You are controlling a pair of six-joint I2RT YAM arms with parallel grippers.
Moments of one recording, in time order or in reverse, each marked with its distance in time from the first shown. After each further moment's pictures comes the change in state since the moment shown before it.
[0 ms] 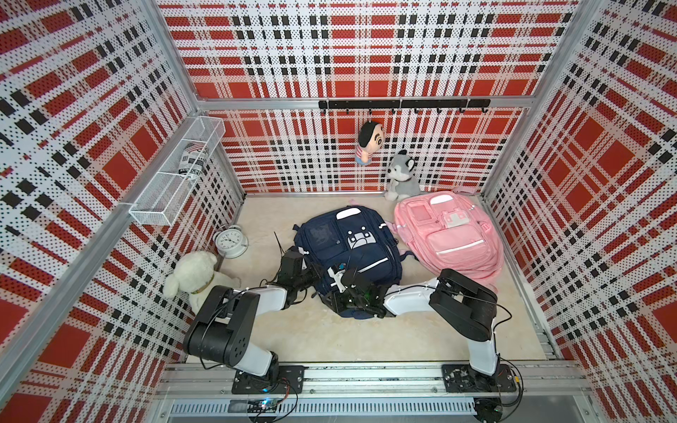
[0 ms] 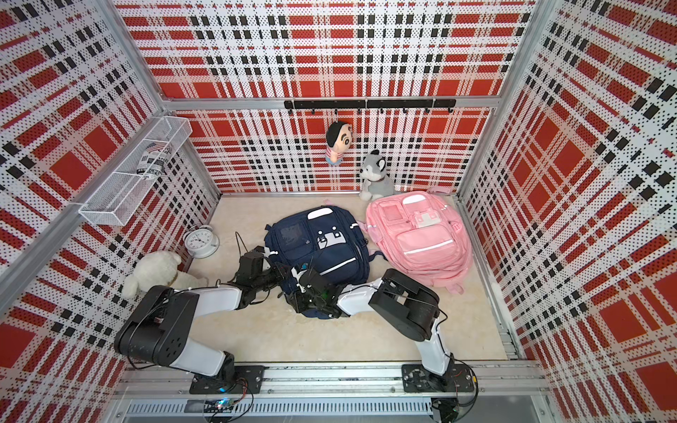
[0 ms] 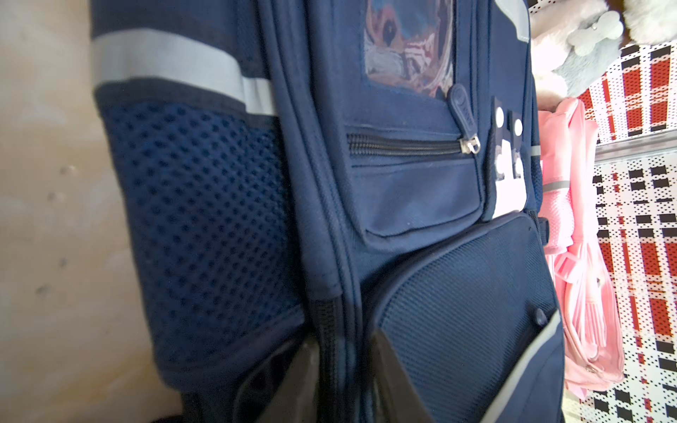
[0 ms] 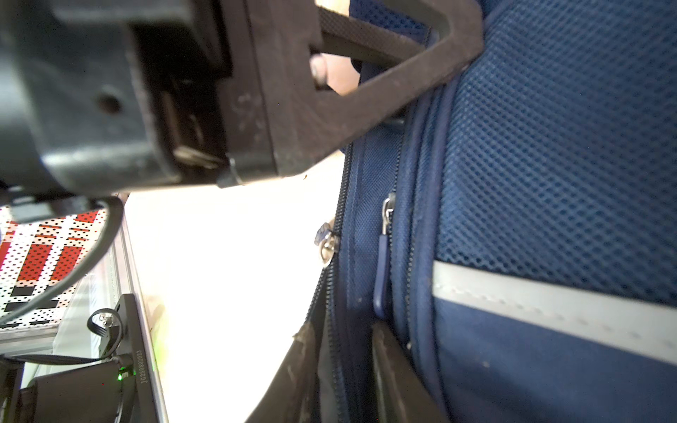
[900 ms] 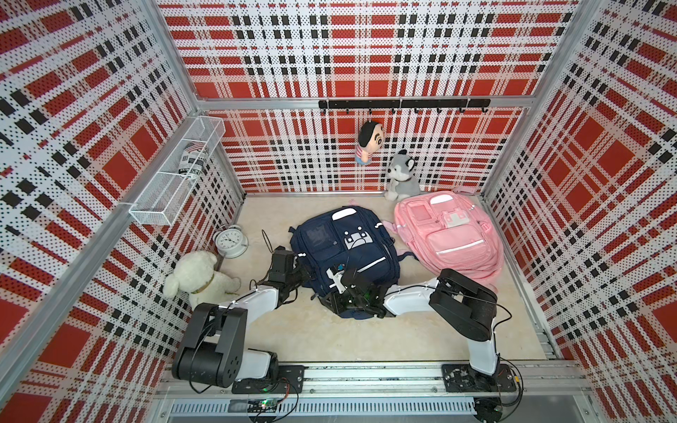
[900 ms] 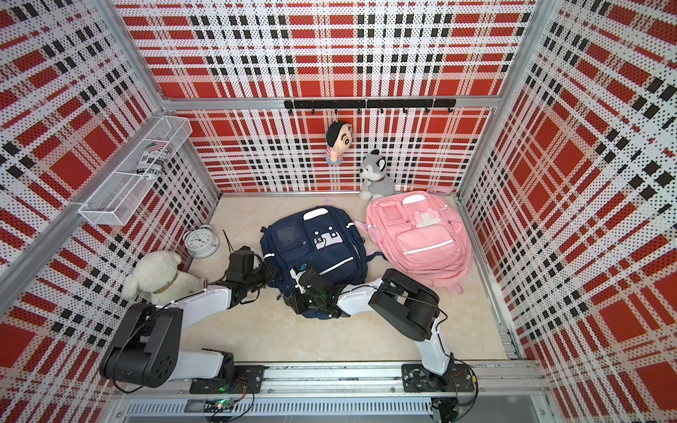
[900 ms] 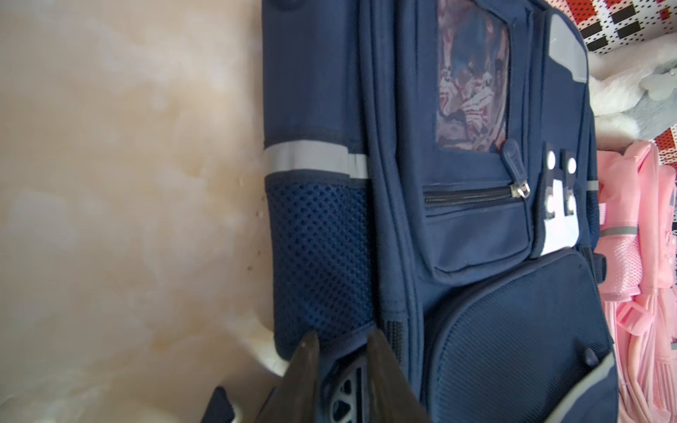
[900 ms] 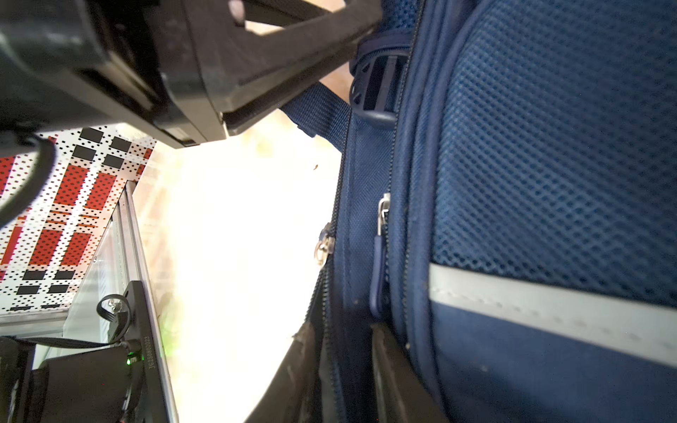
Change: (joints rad) left arm 0.074 -0.126 0.028 -0.232 -0.094 0.046; right arm 0.001 0.000 -0.001 0.000 -0.018 -0.003
